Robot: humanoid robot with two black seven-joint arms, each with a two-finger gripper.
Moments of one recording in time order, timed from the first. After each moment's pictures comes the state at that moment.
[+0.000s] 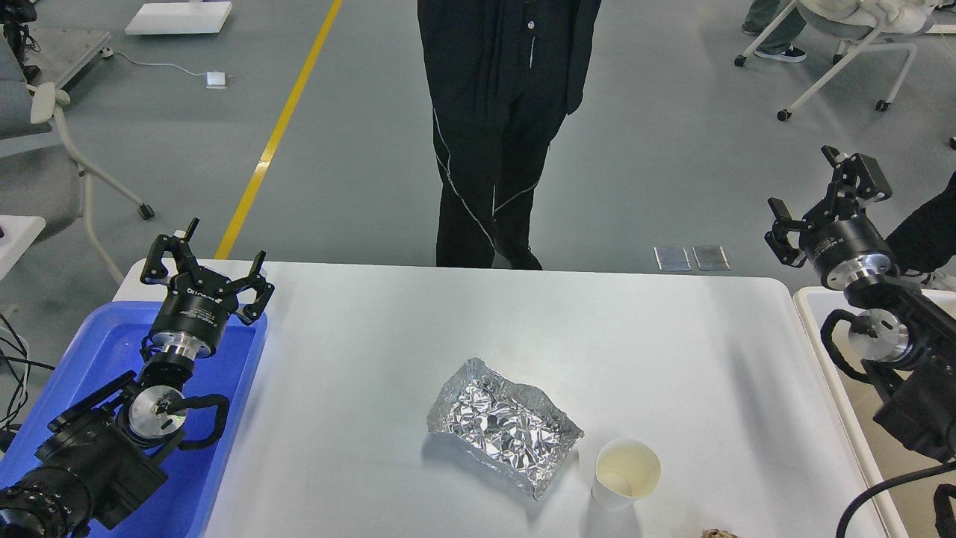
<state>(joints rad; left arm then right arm) -0.58 0.33 -0.75 -0.45 -0.16 -0.63 -0.53 0.79 -0.36 0.87 0.41 -0.27 0.26 0.41</state>
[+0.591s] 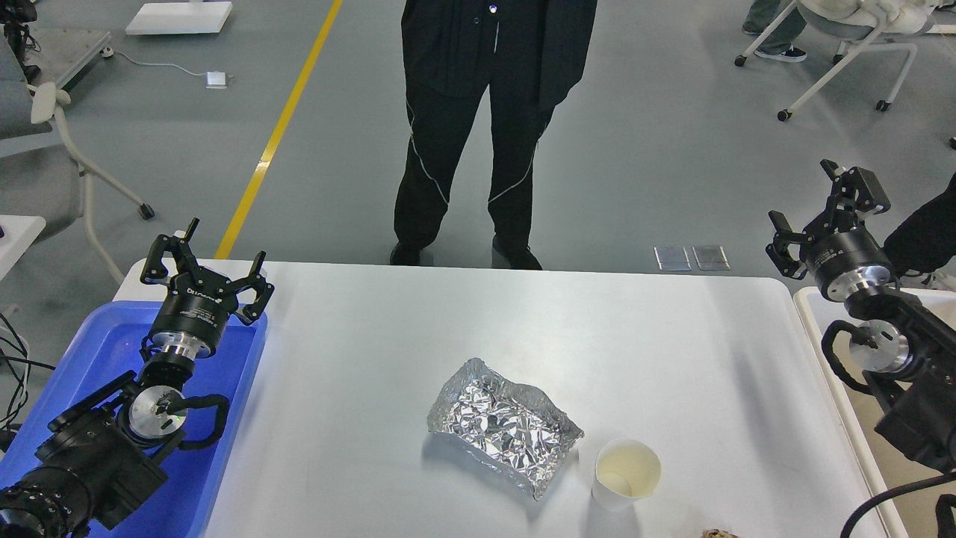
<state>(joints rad) -0.58 0.33 -0.75 -0.45 -0.16 -0.63 -0.53 0.76 -0.37 0.87 0.40 -0.27 0.25 0.41</state>
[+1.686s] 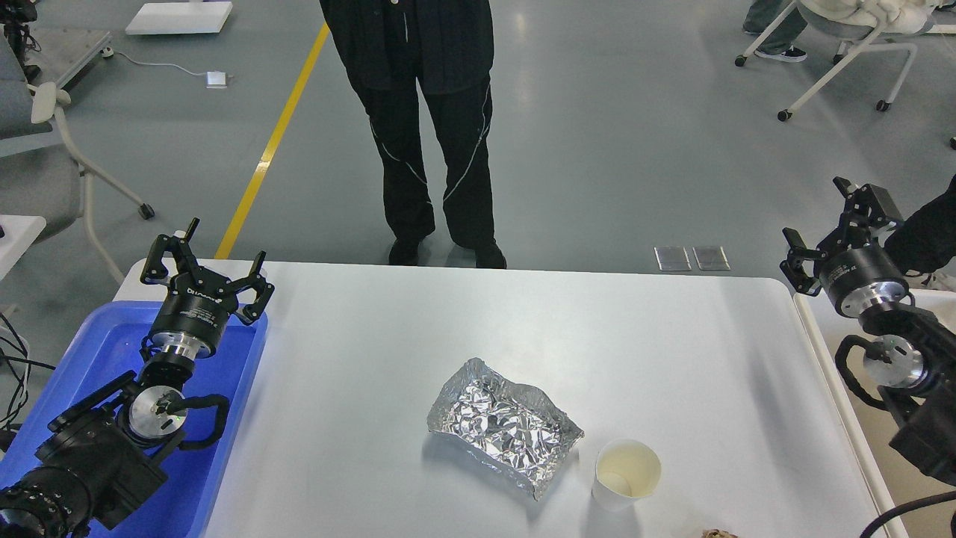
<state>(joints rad) -0.58 0.33 -0.75 -0.45 -0.16 -0.63 -0.53 0.73 -0.41 0.86 0.40 -0.27 0.26 0.41</state>
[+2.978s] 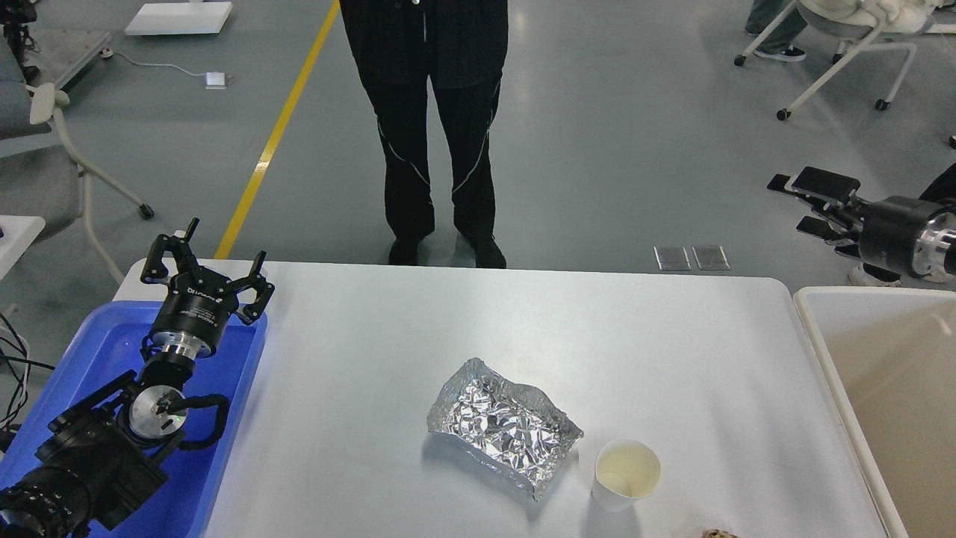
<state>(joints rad) -0.58 0.33 -0.75 -0.45 -0.16 -0.63 -0.53 1.09 -0.84 0.07 0.84 -0.80 0.26 0.41</state>
